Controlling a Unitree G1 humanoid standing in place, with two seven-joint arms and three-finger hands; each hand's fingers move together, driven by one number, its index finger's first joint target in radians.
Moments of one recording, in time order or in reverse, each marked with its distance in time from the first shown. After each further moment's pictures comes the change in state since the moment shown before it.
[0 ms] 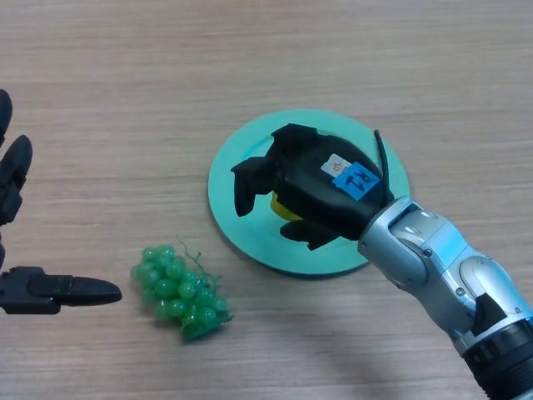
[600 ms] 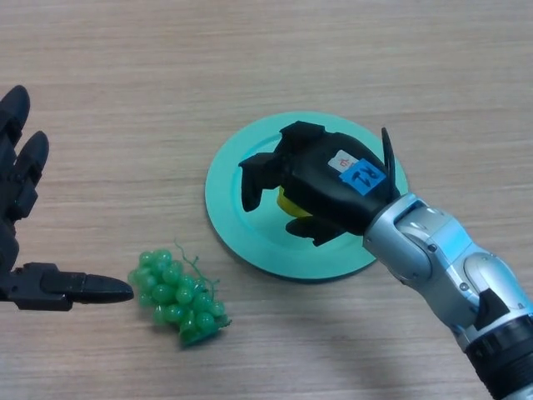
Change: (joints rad) left arm -0.012 0.003 -0.030 0.000 0.001 0.006 0.000; right arm -0.020 -0.001 -0.022 0.043 0.007 -0.005 0.000
